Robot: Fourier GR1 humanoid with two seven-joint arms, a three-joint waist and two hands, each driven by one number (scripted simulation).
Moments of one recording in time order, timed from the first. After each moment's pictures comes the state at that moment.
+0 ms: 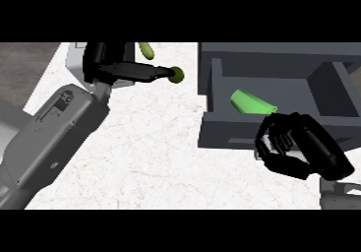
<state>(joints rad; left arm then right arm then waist) -0.86 0.37 -0.43 -1.10 0.68 0.41 -0.22 -0.14 -0.28 0.10 -1.78 0.54 0.25 -0.08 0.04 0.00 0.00</state>
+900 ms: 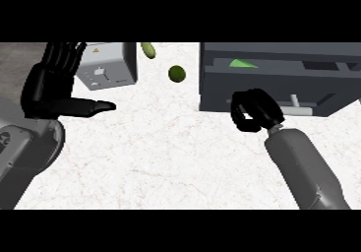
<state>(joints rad) -0.51 0.55 -0.30 -1.34 0.70 0.25 -0.26 -0.58 -0.19 0.14 -0.86 0.90 -0.10 -0.32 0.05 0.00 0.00</state>
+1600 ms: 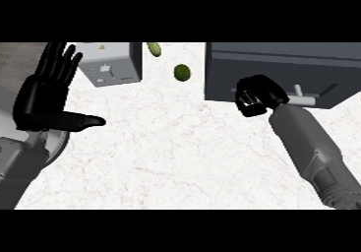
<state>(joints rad) -0.42 0.56 -0.26 -1.38 0.71 0.14 -0.29 -0.87 -0.23 0.00 -0.38 0.85 -0.06 -0.50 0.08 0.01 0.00</state>
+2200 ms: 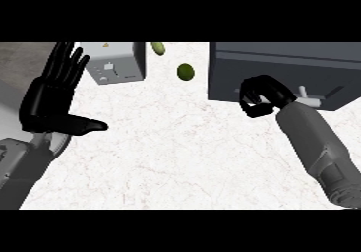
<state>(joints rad) -0.42 0.54 -0.27 -1.37 0.71 0.09 -0.29 -0.89 -0.26 -0.05 -0.31 0.80 0.01 -0.63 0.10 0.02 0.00</state>
